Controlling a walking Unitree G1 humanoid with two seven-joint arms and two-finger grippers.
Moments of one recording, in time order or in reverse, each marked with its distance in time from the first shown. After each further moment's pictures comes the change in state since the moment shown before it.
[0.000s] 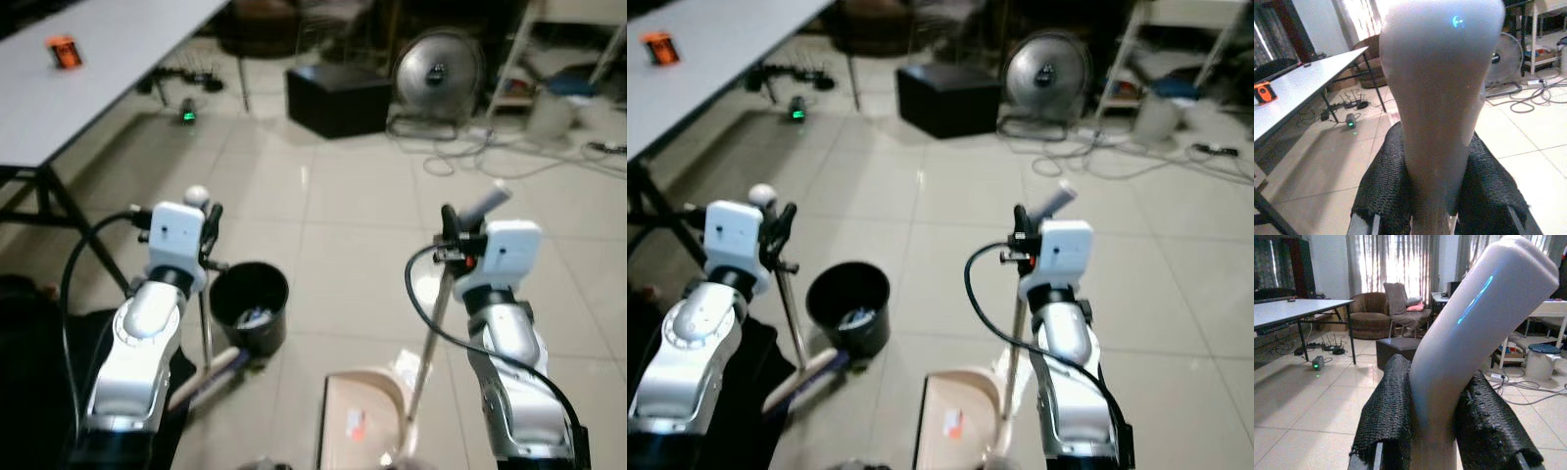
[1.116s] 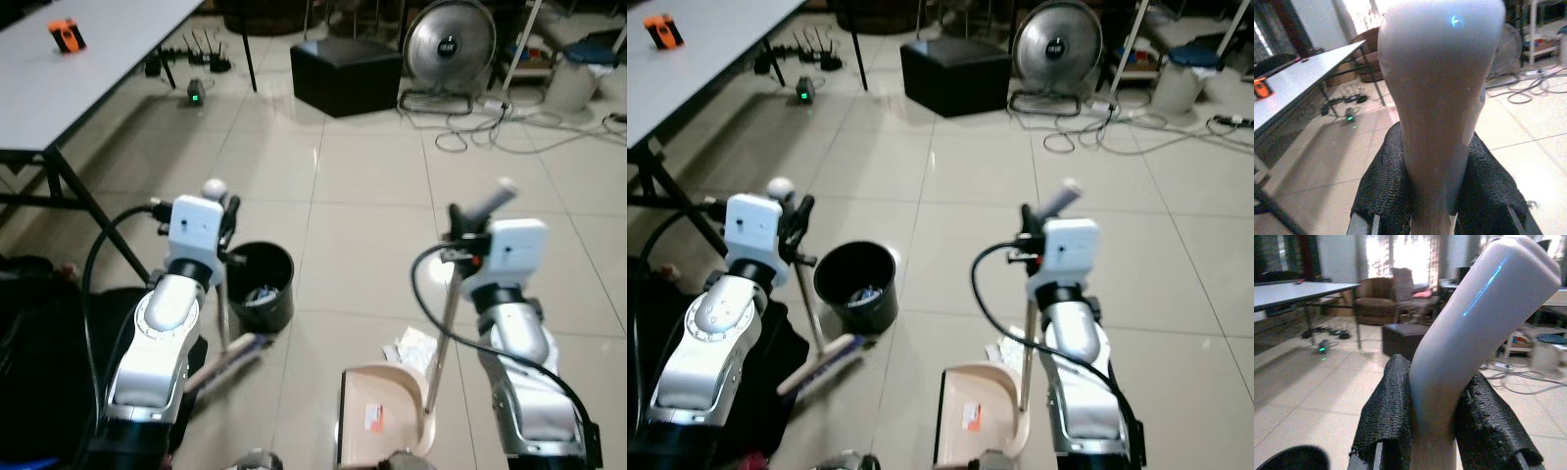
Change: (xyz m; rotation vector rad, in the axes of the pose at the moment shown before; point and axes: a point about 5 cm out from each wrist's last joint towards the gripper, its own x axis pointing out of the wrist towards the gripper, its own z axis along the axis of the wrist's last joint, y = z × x) left arm 0.008 -0.014 0.007 0.000 -0.029 -0.001; right arm 0.001 0.000 0.000 -0.052 0.008 0.053
